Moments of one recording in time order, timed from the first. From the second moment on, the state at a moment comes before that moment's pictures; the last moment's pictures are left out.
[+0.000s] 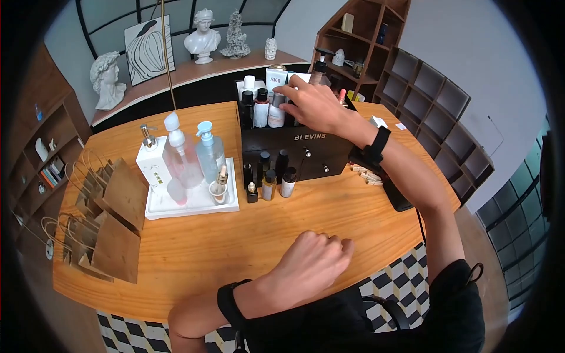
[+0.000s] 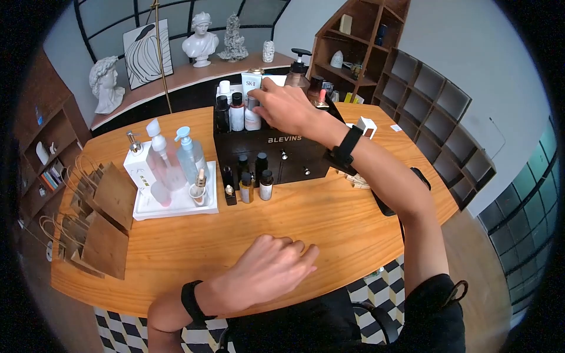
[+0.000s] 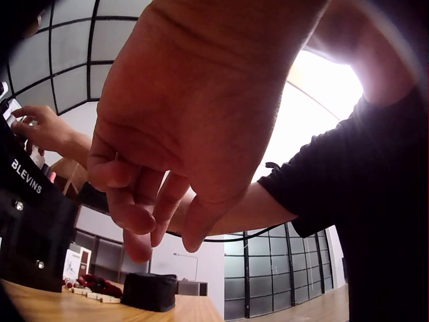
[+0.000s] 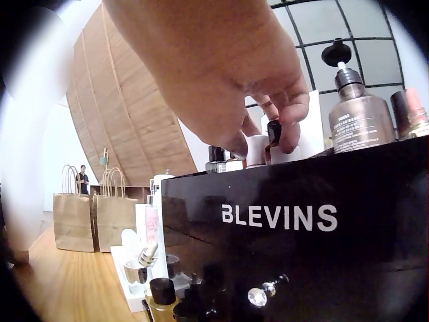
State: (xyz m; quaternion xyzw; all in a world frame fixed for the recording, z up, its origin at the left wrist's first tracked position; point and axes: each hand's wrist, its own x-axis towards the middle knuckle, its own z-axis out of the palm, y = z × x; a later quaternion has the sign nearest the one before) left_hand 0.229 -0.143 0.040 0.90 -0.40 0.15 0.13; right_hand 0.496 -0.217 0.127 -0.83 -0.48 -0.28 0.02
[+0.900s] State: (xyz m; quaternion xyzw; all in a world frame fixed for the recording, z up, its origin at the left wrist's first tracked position) left_hand 0.231 -0.145 0.038 0.90 -0.39 0.13 0.13; right_hand 0.487 -0.250 0.159 -0.75 -0.57 -0.29 0.18
